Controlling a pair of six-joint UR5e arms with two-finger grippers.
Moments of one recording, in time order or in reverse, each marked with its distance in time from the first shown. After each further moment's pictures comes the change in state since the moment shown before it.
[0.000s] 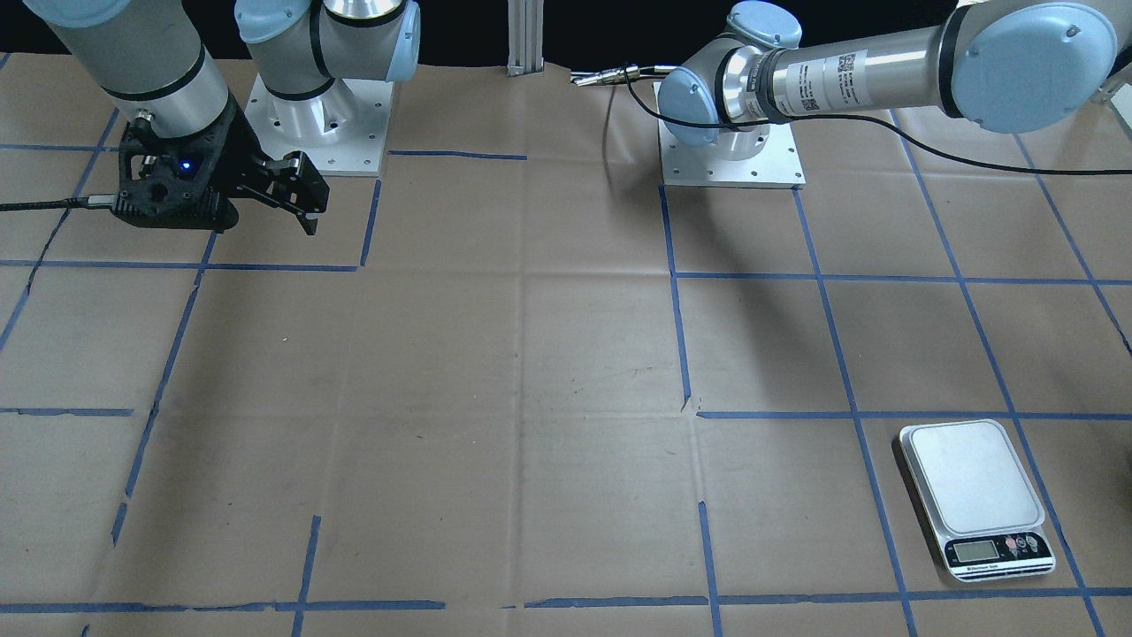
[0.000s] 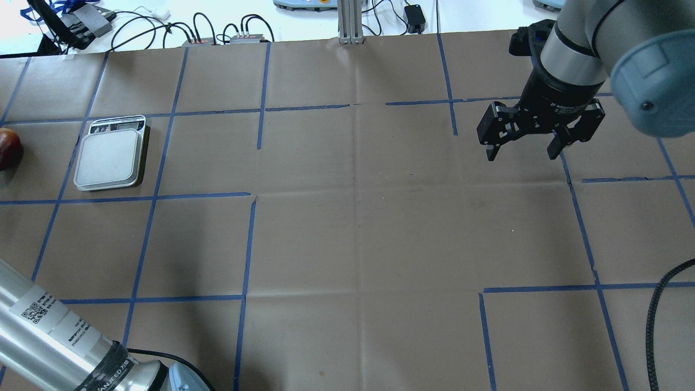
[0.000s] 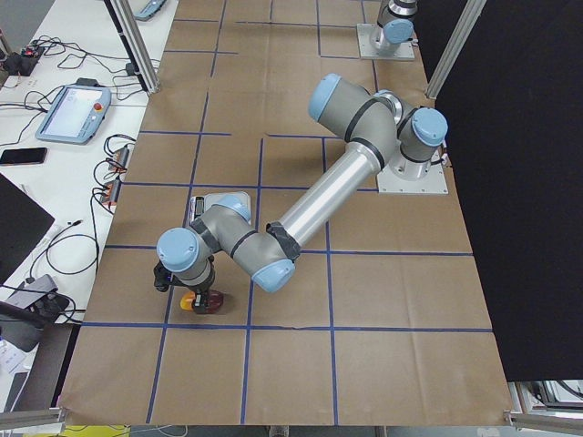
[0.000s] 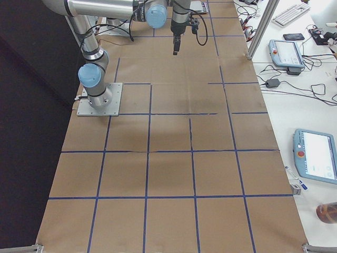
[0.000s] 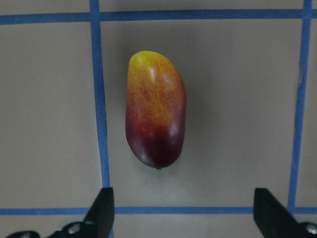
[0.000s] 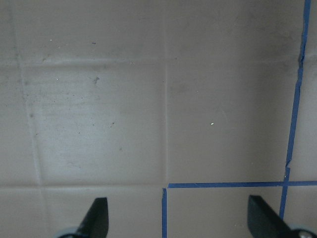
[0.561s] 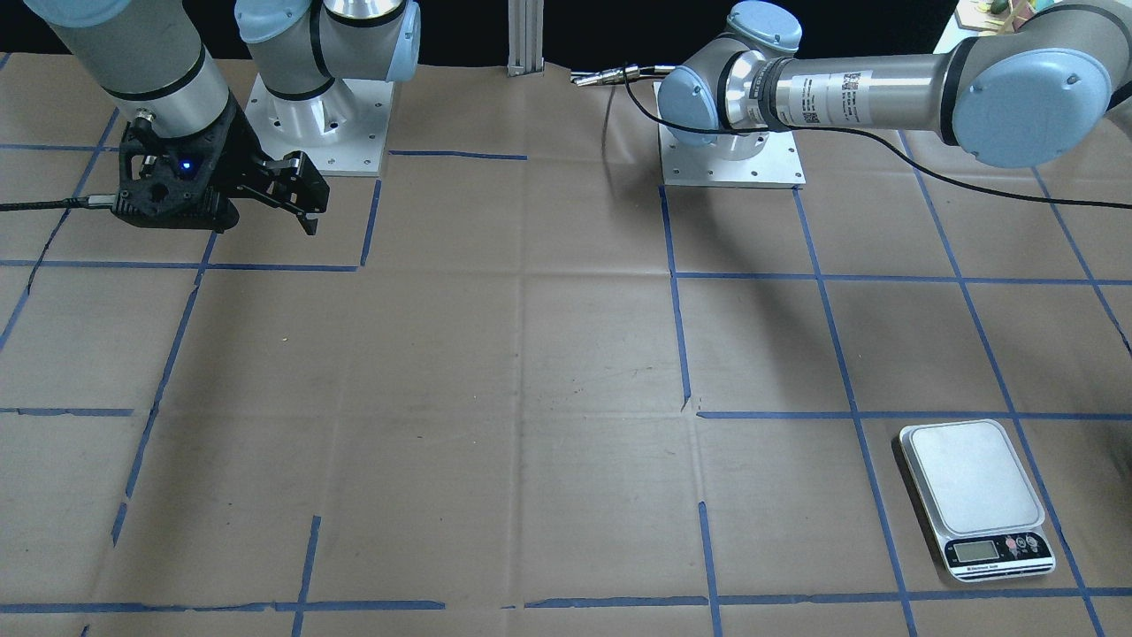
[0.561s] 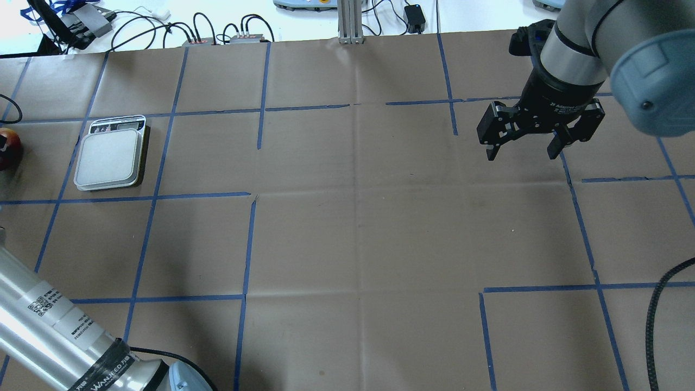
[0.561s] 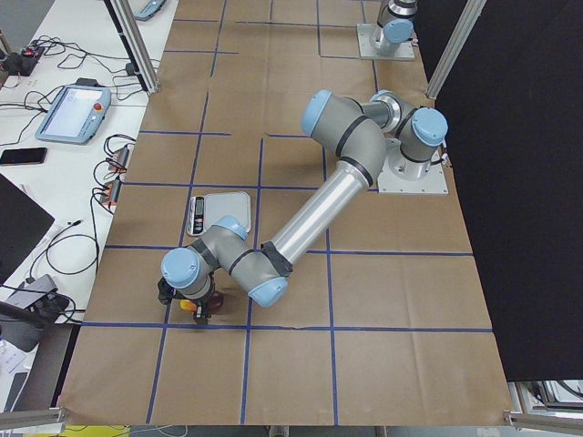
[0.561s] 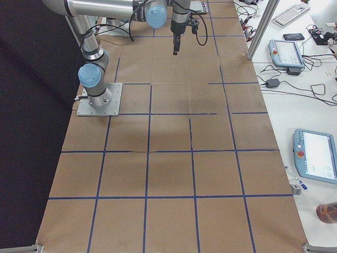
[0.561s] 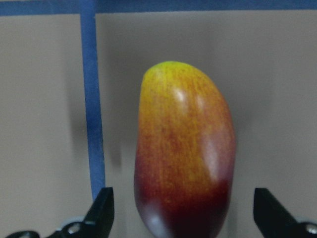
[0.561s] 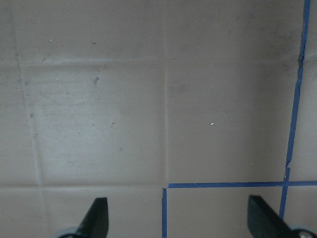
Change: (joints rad) left arm -0.003 -0.083 0.000 0.072 0.007 -0.006; right arm 0.000 0.000 0.000 0.000 0.000 0.000
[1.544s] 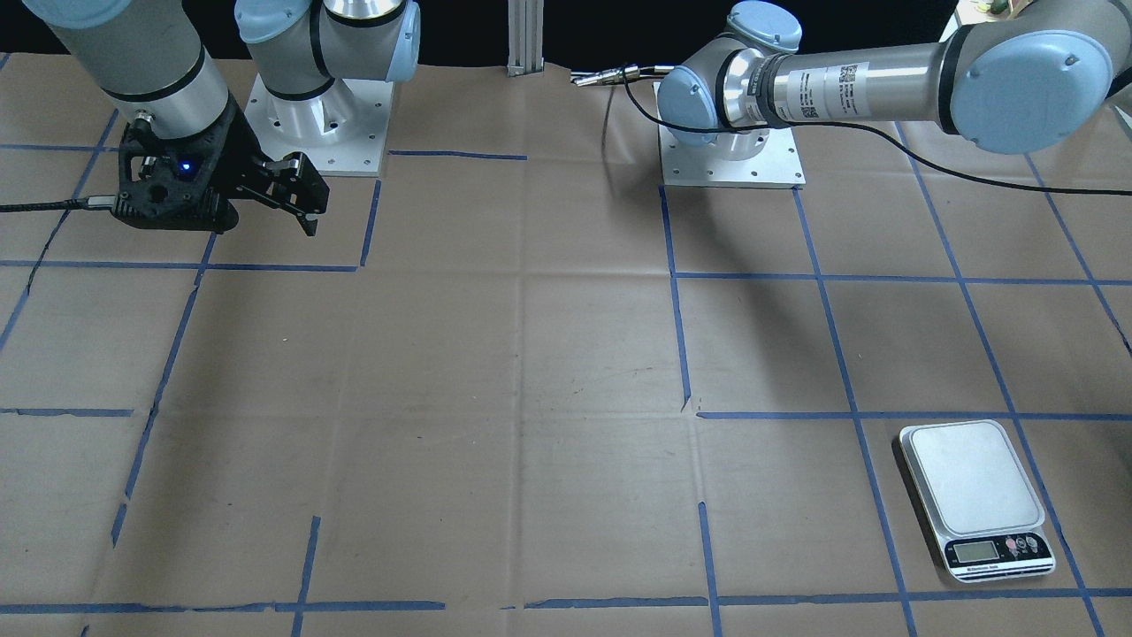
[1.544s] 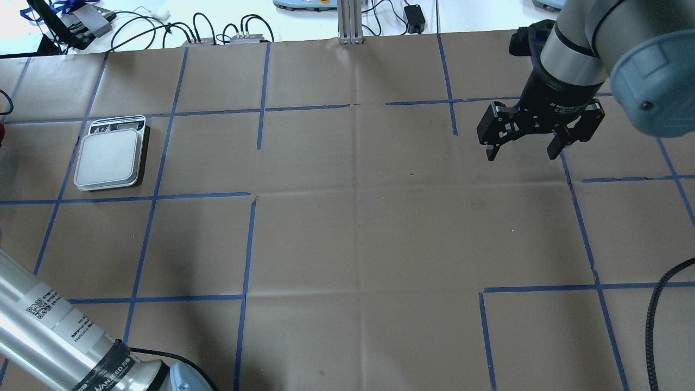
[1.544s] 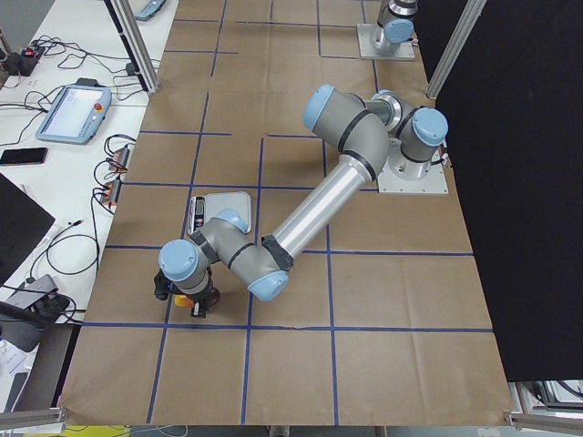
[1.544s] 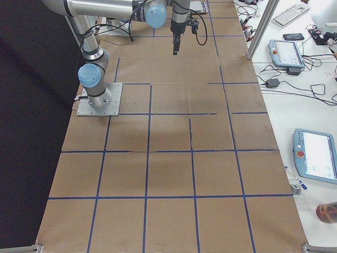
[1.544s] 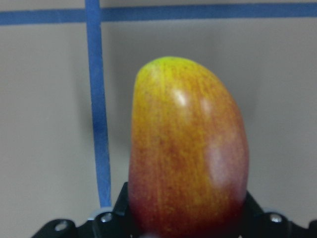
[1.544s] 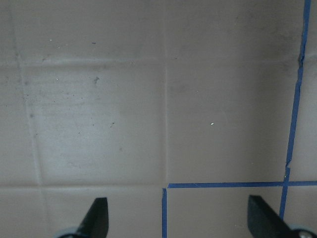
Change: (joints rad) left arm -0.009 0.067 -0.004 -0.024 0.003 -0.006; right arm 0.000 0.000 0.000 0.000 0.000 0.000
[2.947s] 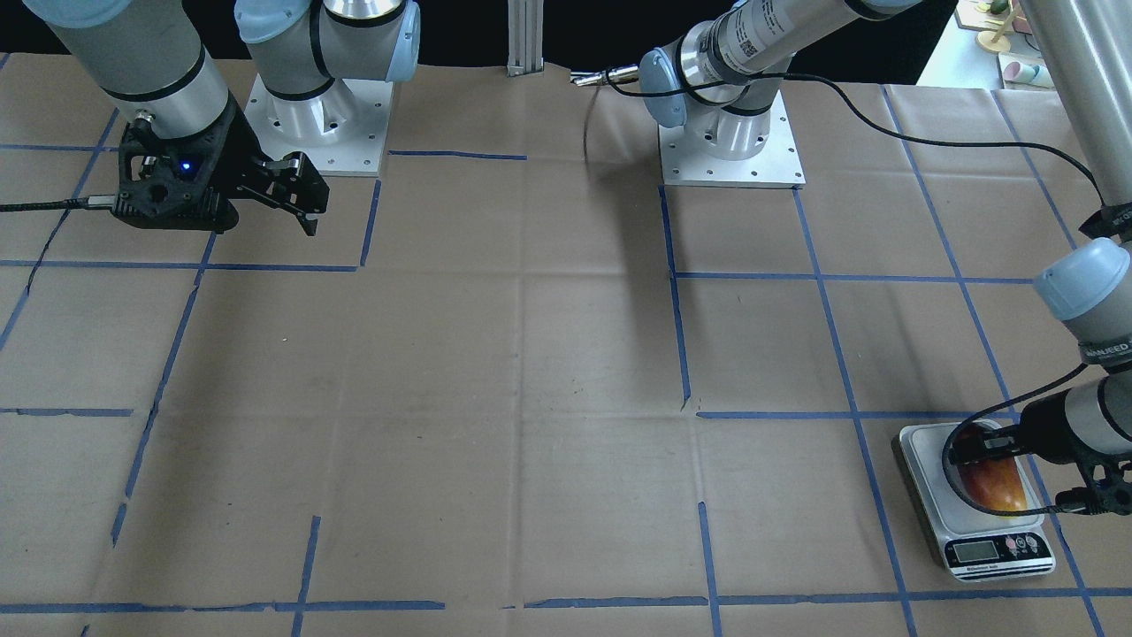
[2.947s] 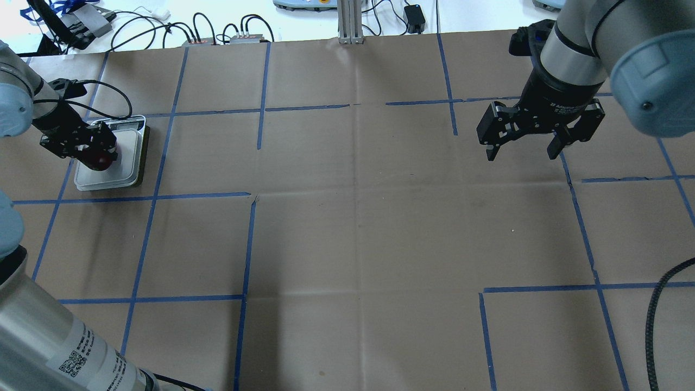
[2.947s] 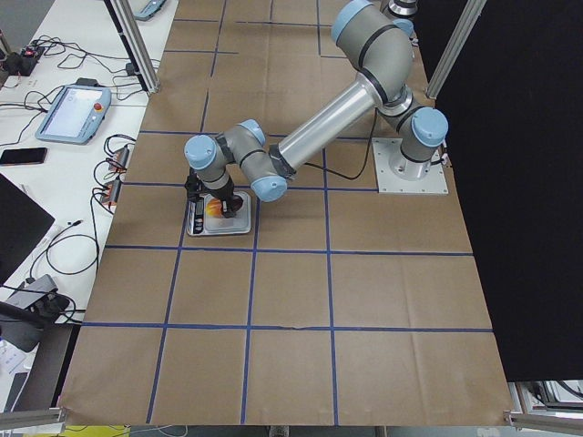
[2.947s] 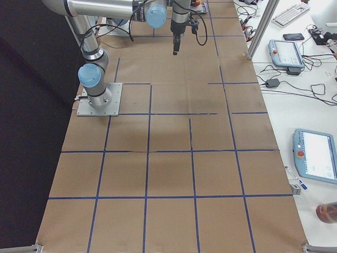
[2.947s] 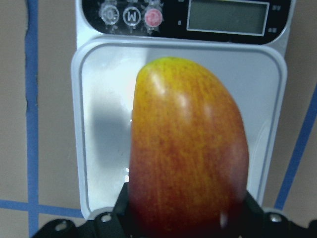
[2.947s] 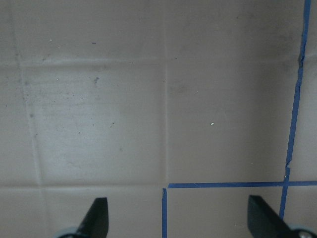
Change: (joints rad) left arm -0.278 0.350 -0.659 0.173 0.004 -0.438; right arm 0.000 0.000 0.000 0.000 0.000 0.000
